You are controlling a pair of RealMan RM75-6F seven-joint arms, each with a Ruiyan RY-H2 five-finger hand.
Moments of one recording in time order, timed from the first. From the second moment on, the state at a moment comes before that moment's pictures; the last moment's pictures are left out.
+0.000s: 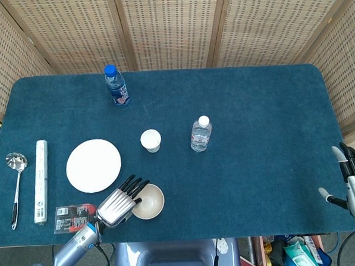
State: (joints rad) left arm -0.47 -1.51 0.03 -1.61 1.64 1.01 0.54; right arm 0.05 -1.15 0.11 -1.50 -1.52 1.58 0.07
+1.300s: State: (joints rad) left arm -0.45 -1.28 -0.04 -1.47 1.54 1.17 0.30; right arm 0.06 -1.15 0.10 -1.51 -1.53 1.58 0.07
